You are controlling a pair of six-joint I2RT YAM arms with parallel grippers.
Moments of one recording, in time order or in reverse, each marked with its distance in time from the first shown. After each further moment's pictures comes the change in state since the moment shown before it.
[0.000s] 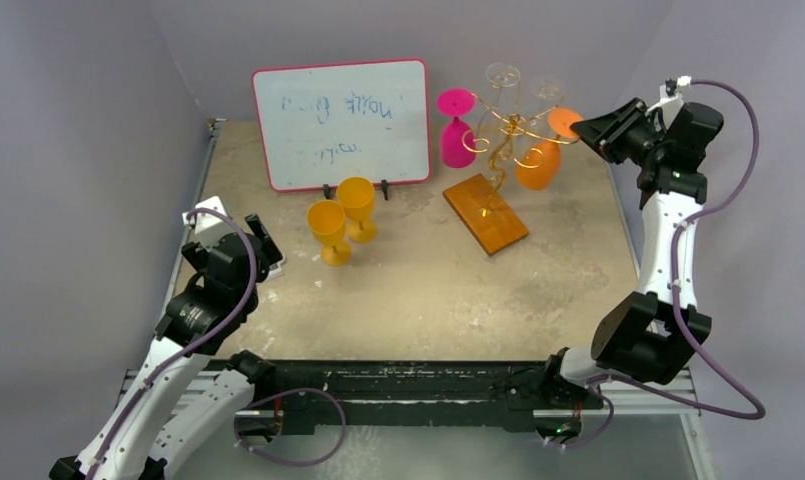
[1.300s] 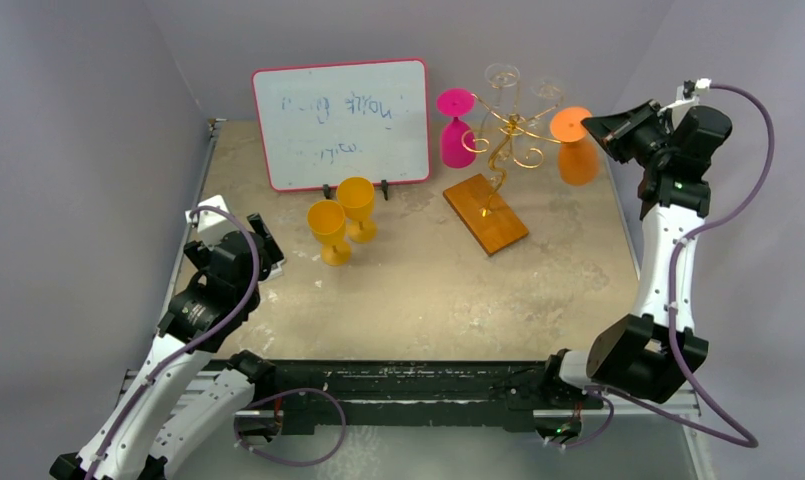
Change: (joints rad) left arm 0.000 0.016 0.000 0.000 0.001 0.000; right arm 0.002 -0.086 -0.023 0.039 0.109 0.122
